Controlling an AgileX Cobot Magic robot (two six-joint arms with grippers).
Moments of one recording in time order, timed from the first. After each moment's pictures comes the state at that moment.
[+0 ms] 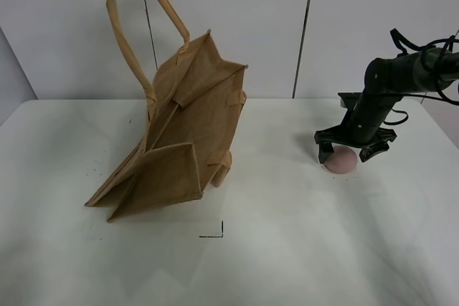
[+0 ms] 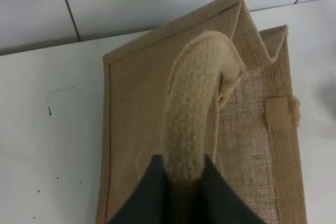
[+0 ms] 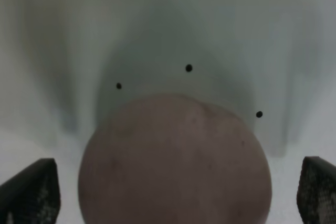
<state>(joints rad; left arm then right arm) -0.30 1.80 -2.16 0.00 1.17 -0.11 0.08 2.17 -1.46 0.07 0.75 -0.04</state>
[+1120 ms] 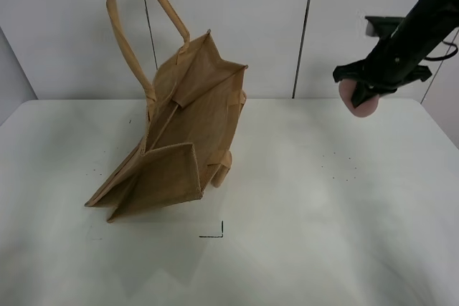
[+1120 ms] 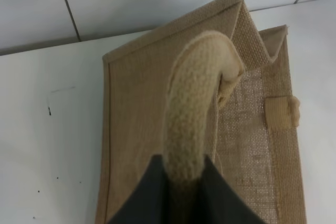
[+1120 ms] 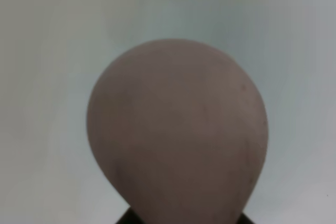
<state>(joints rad) -0.30 1.80 -2.16 0.00 1.17 -0.11 0.08 1.83 -1.56 0.16 0.96 -0.14</state>
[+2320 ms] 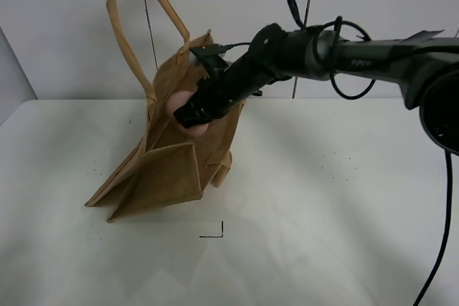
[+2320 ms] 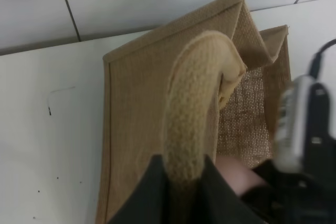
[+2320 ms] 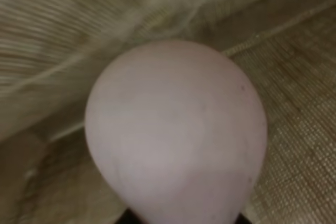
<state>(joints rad) -0.30 1.80 -2.16 0.00 1.17 -0.11 0.55 2.22 -1.77 0.76 0.65 -0.79</state>
